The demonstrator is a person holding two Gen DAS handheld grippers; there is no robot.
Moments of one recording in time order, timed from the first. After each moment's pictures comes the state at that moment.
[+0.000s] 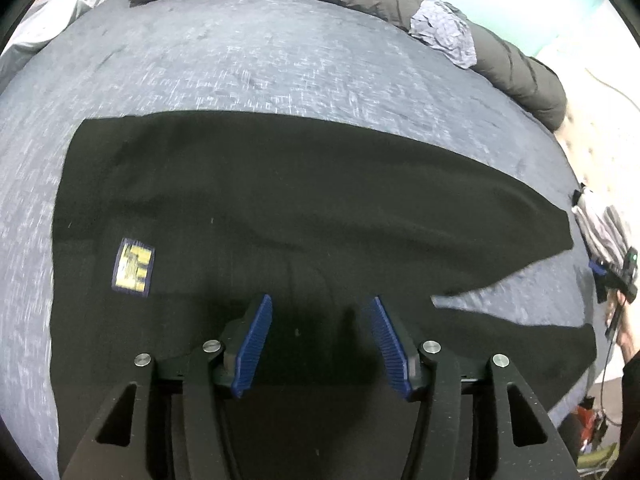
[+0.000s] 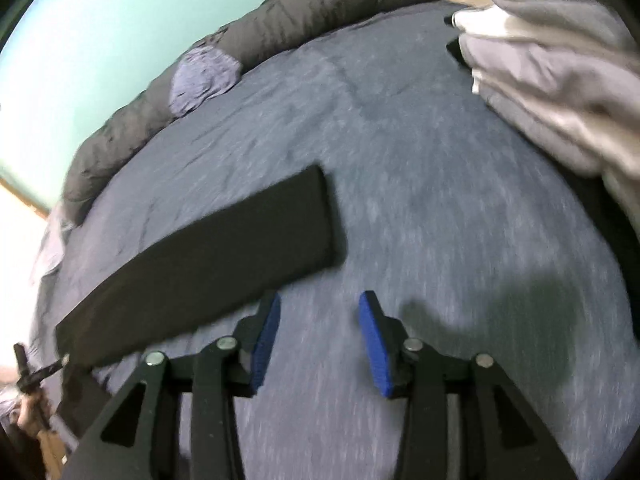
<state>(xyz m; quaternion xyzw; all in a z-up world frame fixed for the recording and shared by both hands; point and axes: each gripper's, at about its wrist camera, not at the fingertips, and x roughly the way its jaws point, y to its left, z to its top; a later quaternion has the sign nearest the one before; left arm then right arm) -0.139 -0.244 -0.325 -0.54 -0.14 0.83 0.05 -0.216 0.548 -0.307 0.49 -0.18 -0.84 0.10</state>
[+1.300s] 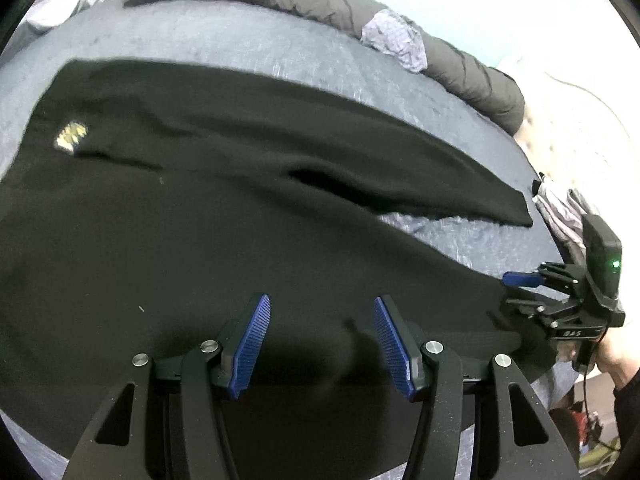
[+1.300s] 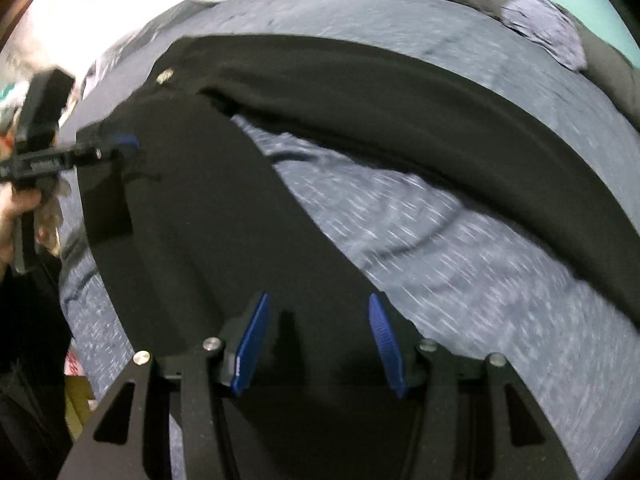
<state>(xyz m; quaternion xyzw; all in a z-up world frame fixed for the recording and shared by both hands) -0.050 -0.151 -0.354 -0.46 -0.18 0.86 0.09 -0.096 0.176 -0.351 0.52 0.19 -0.74 0.38</state>
